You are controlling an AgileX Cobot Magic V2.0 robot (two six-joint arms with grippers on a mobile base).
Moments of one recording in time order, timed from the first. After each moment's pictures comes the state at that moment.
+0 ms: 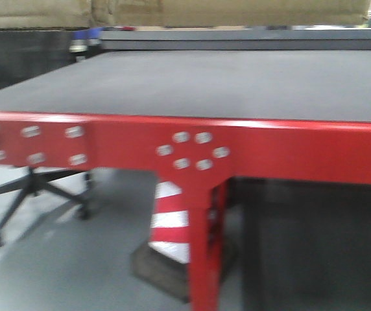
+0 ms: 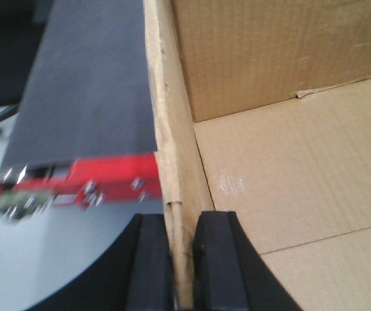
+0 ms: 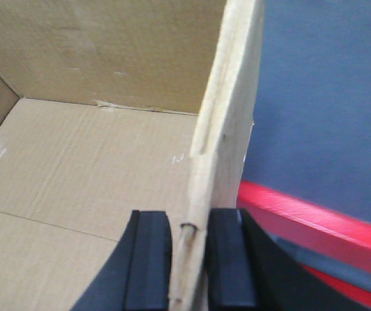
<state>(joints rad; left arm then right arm) -0.36 1.26 -1.72 0.35 1.20 -0.20 0.49 1.30 -1.68 0.03 1.03 0.20</state>
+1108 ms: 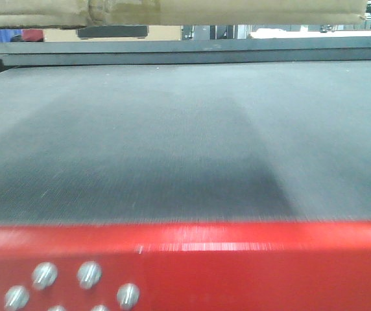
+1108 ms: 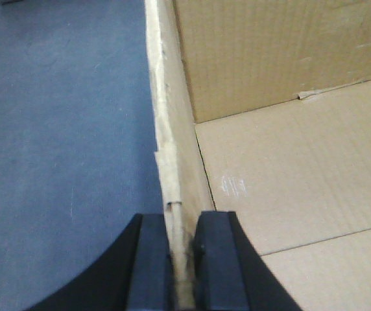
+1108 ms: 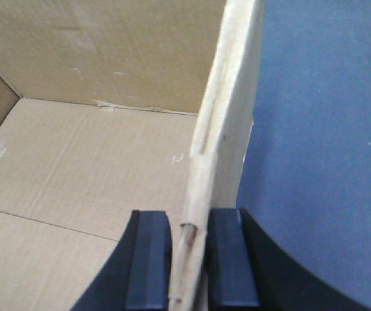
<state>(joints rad) -0.36 1.26 -1.72 0.36 1.20 -0.20 0.49 1.30 -1.68 0.03 1.03 0.20</state>
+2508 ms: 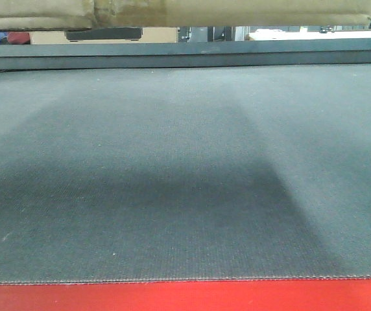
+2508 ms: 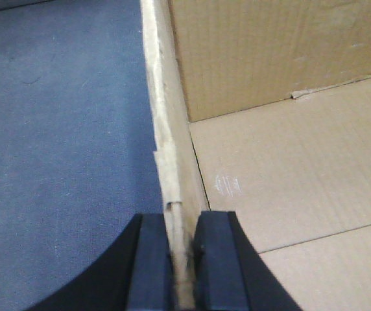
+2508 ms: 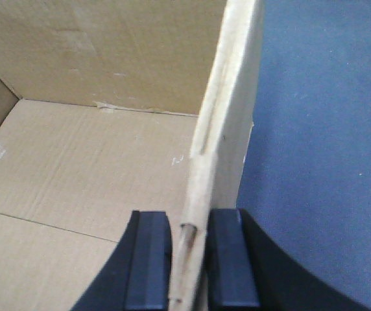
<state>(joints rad) -0.36 1.26 -1.72 0.33 1.20 -0.20 0.49 1.30 -1.68 0.03 1.03 0.20</state>
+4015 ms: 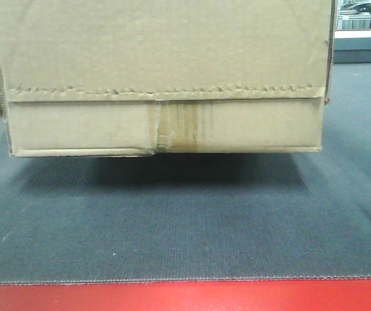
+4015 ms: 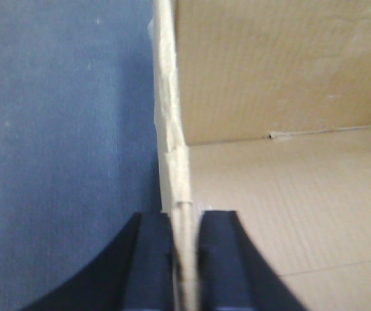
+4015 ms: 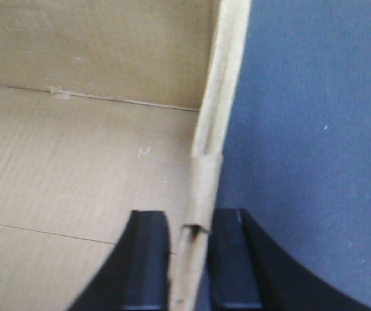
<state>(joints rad) -0.25 1.65 -1.55 0.12 0.69 -0.20 0.34 1.72 -1.69 -0.01 0.91 0.17</state>
